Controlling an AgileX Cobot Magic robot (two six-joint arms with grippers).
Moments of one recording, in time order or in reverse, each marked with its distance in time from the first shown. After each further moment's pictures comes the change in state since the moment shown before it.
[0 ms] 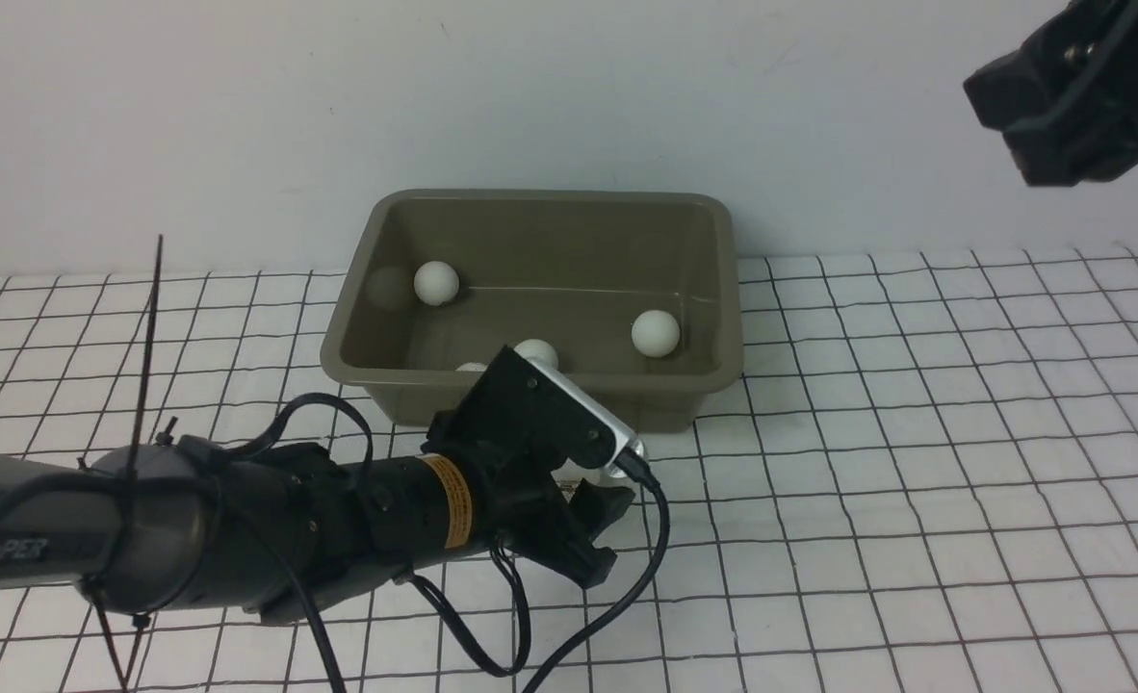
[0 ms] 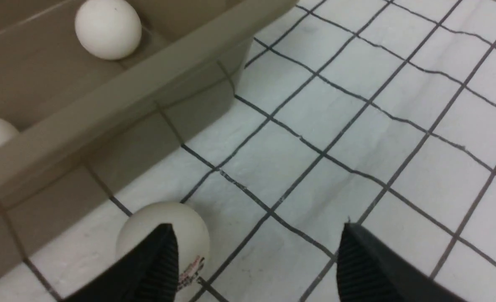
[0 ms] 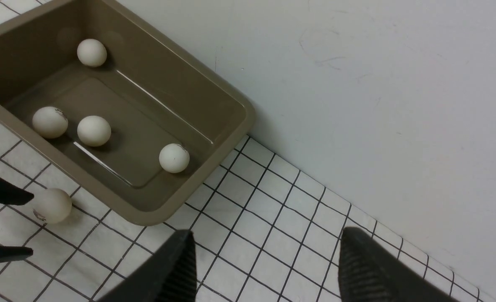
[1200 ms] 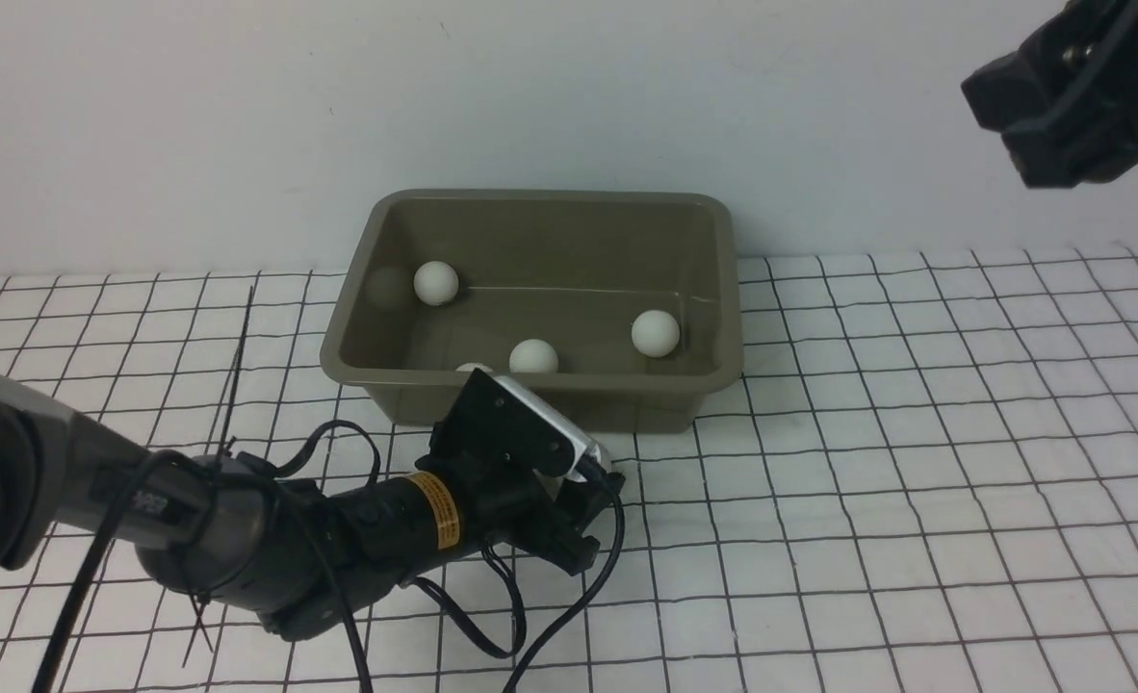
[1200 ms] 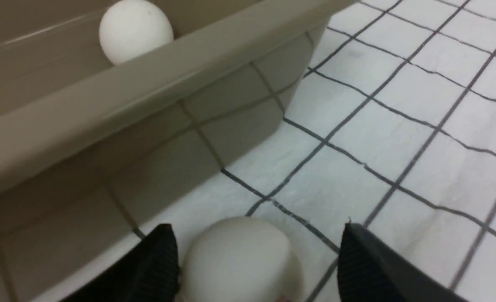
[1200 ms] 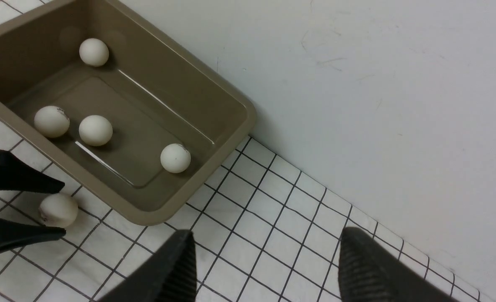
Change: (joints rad) right arm 0.000 0.000 0.000 0.004 -0.001 -0.006; left arm 0.099 0.268 -0.037 -0.119 -0.389 0.160
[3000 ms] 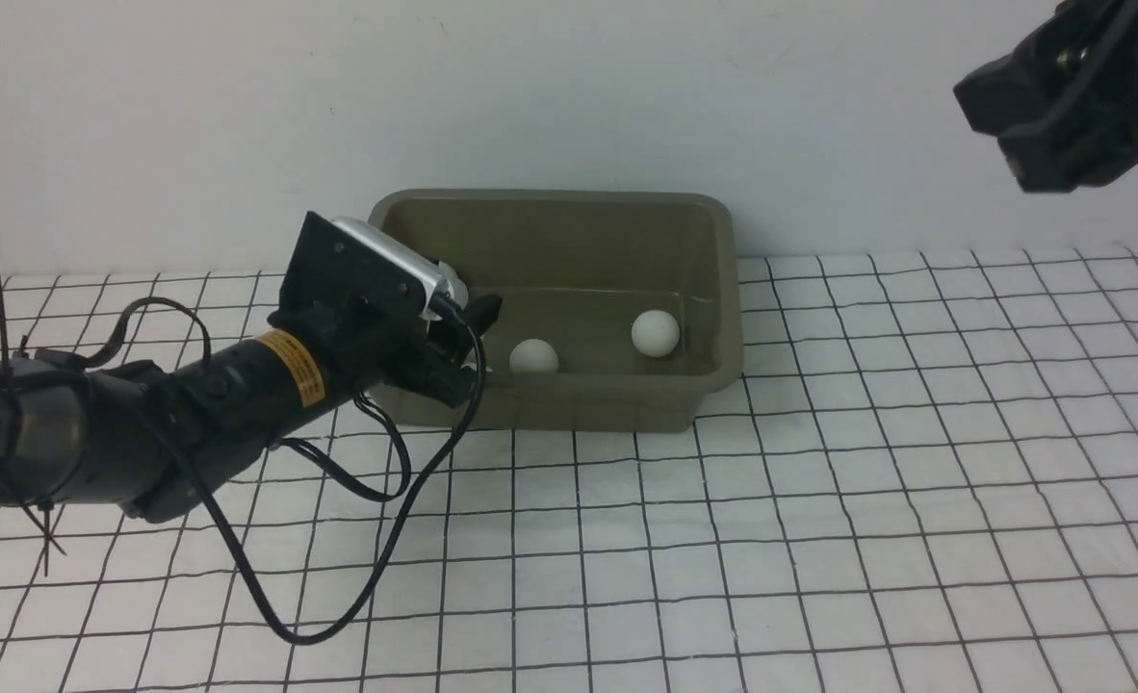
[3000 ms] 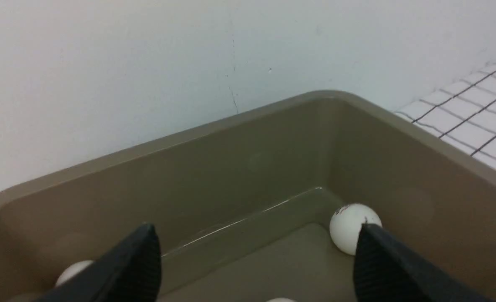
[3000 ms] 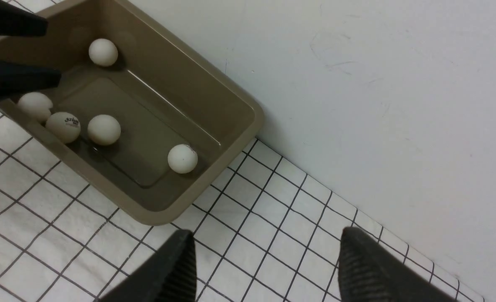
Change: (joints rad) right arm 0.000 0.000 0.000 0.022 -0.006 -0.033; left arm 0.256 -0.237 -0.086 0.144 0.056 -0.170
